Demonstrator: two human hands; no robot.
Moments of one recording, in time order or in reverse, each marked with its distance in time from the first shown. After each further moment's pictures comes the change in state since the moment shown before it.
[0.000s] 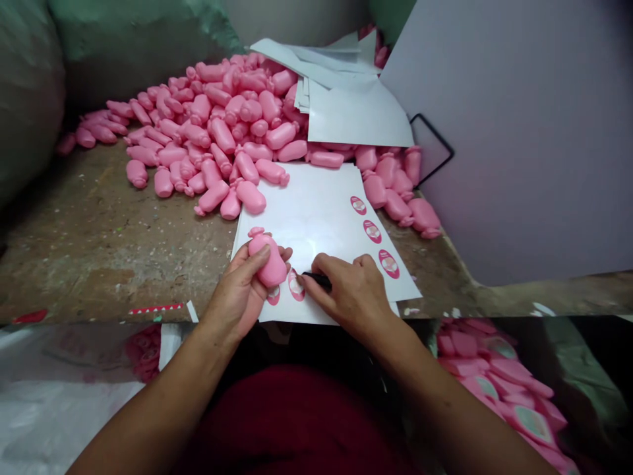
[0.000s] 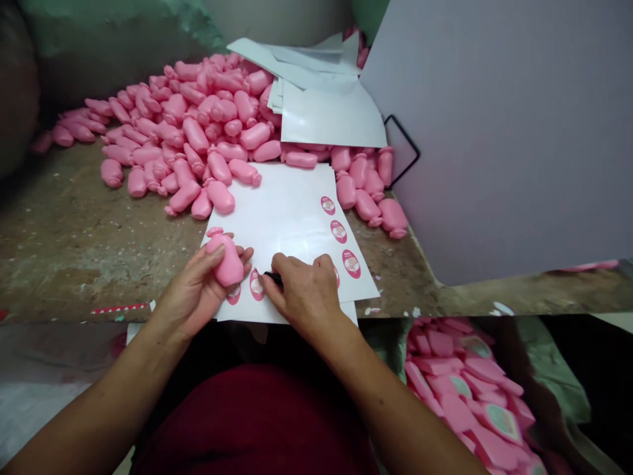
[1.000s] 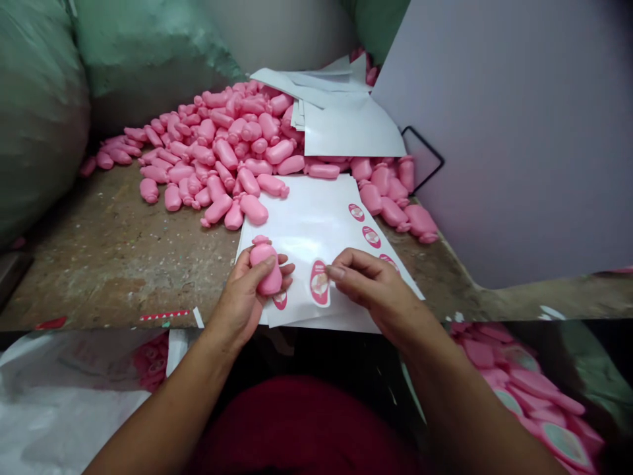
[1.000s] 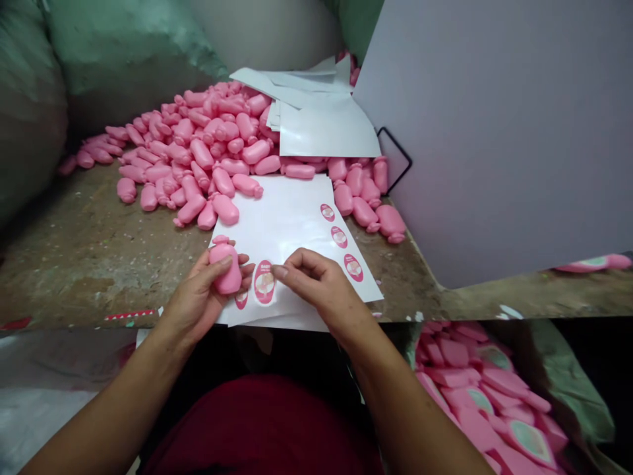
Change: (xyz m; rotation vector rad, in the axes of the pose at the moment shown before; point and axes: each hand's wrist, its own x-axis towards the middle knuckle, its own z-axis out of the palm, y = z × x) left_hand -0.009 0.003 0.005 0.201 0.012 0.051; right_hand -0.004 0.009 -0.031 1.043 -0.078 0.188
